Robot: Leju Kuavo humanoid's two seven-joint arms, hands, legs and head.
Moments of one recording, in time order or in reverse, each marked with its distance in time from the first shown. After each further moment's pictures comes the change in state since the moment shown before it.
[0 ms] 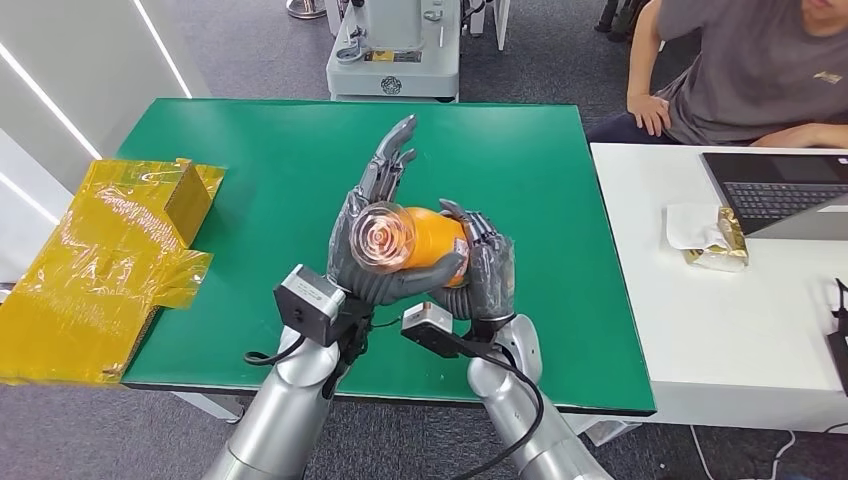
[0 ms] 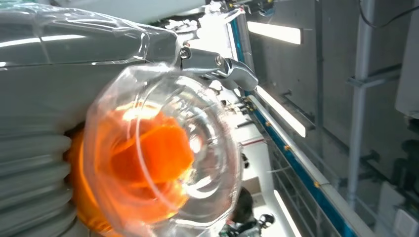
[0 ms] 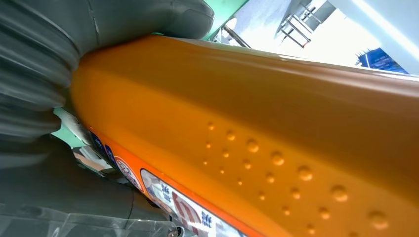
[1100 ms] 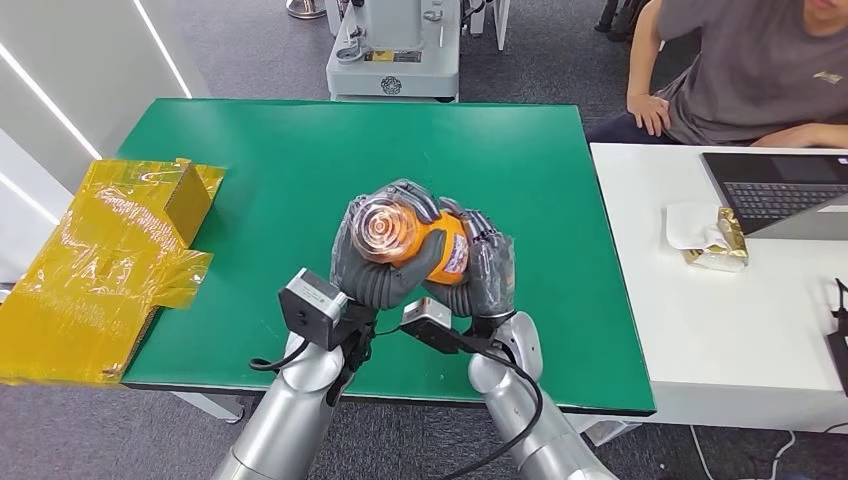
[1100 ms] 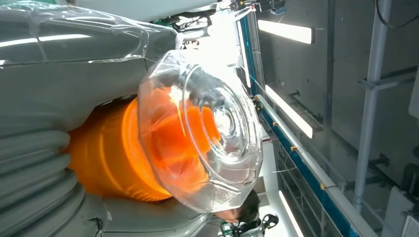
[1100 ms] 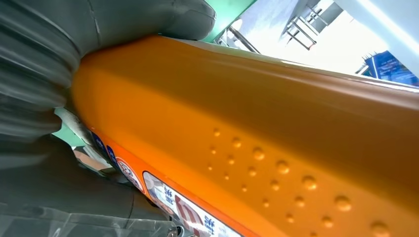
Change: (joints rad) left arm 0.021 -0.008 0.002 0.025 0.018 0.032 -0.024; right arm -0.016 0.002 -0.022 0.037 0.030 0.000 0.001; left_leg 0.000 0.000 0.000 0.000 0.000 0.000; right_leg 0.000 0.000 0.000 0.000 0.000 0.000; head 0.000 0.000
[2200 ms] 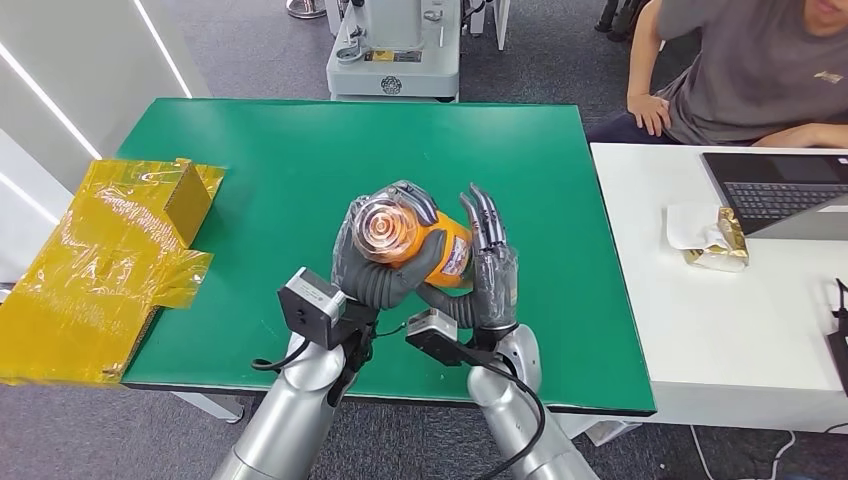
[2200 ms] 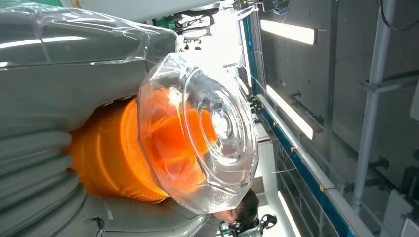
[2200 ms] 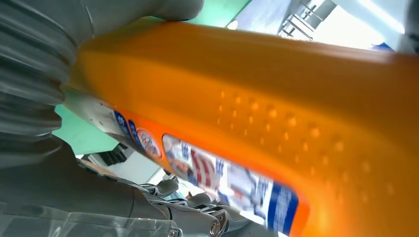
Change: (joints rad) left arm -0.002 0.000 0.000 0.018 0.030 0.012 -0.011; right arm 0.076 0.004 0.011 -0.100 -0.096 0.000 -0.004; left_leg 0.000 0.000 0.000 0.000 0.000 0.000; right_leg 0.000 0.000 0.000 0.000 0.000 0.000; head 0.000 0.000
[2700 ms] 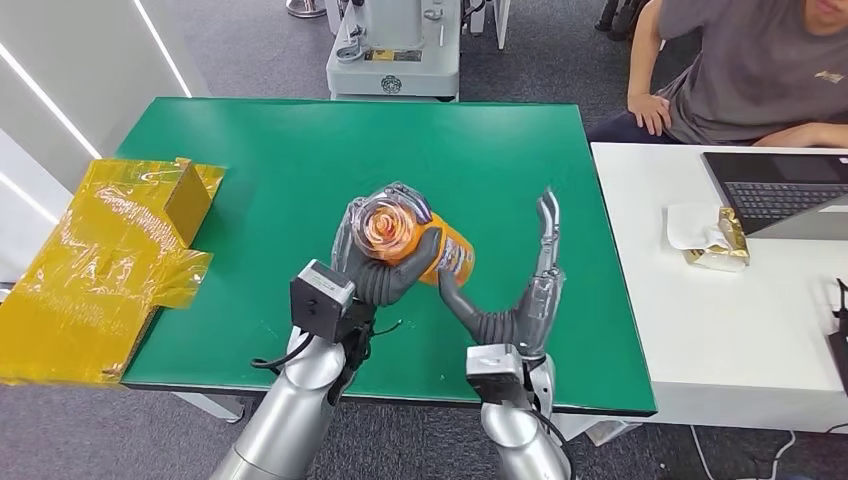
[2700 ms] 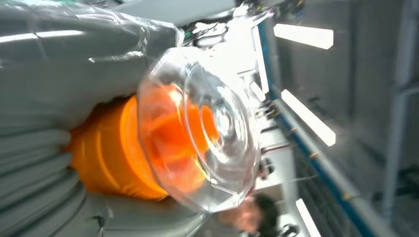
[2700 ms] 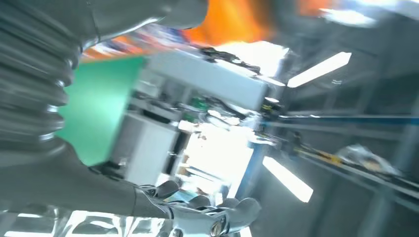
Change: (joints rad) left arm -0.002 0.011 0.009 0.033 -0.008 0.040 0.008; right arm 0.202 -0.022 0.110 -0.437 -0.252 0.000 -0.006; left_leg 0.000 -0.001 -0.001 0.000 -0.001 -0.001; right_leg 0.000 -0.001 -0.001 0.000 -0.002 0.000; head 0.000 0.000
